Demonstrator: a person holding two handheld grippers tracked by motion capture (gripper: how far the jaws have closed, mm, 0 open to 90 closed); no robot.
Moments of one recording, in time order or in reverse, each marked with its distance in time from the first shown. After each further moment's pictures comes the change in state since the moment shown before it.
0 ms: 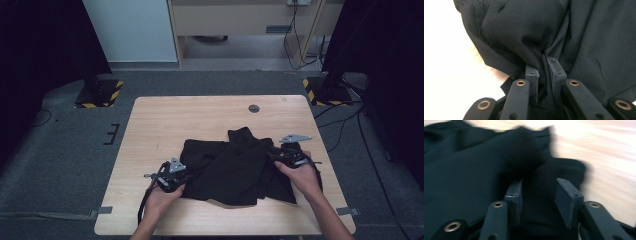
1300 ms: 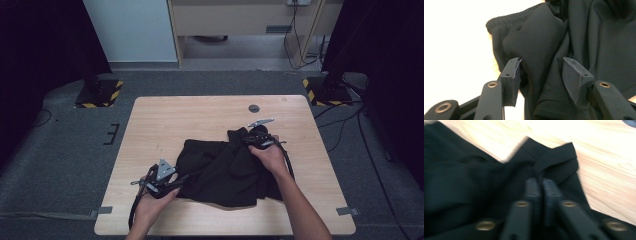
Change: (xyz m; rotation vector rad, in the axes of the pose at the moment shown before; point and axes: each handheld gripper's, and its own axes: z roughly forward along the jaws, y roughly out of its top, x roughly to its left) left arm -0.003 -0.005 -0.044 -0.145 0.083 0.010; right arm 0.017 0.055 0.092 0.099 -0.018 -0.002
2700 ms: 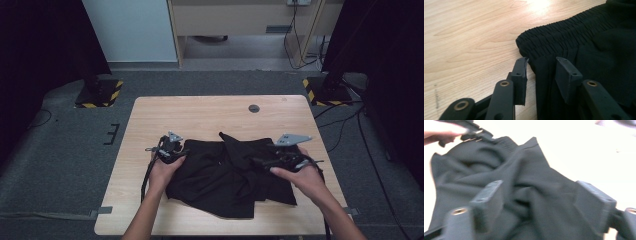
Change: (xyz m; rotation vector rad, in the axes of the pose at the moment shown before) left arm 0.058 0.046 0.088 0.148 0.066 -0.085; right arm 0.016 -0.039 -0.135 -0.173 0.124 -0.157
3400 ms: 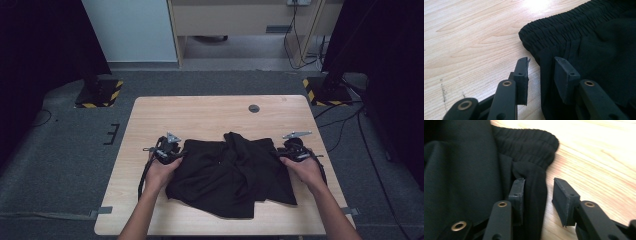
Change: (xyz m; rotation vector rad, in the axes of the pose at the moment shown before) left arm 0.007 -0.004 -0.001 0.038 -0.022 0.031; right arm -0.088 -0.060 0.060 0.207 -0.158 0.217
